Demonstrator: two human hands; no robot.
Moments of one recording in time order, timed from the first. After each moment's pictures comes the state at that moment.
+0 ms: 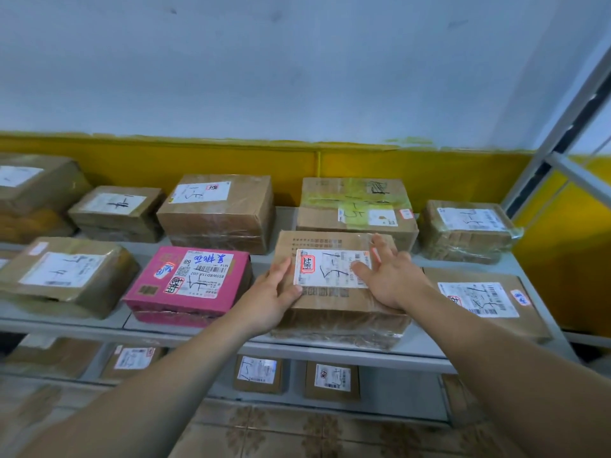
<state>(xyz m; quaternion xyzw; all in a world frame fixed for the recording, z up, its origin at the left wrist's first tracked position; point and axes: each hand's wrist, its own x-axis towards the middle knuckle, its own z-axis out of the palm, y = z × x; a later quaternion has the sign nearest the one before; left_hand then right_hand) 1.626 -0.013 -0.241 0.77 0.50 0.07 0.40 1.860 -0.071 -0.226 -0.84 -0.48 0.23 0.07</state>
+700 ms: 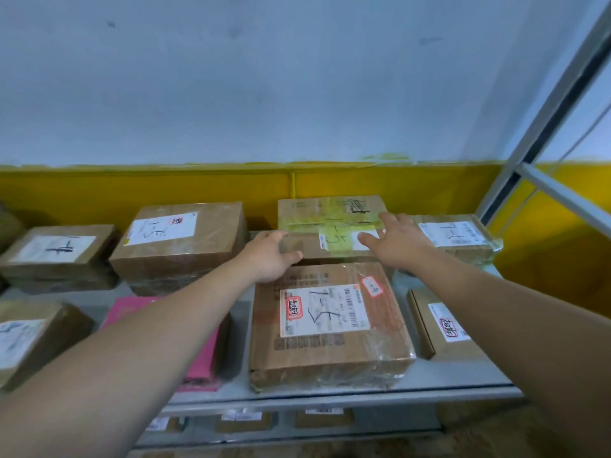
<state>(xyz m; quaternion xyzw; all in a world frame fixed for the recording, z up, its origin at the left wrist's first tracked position) 1.702 0.113 -0.198 0.83 0.48 0.00 0.29 1.930 0.007 -0.190 -0.88 -0.45 0.16 0.09</state>
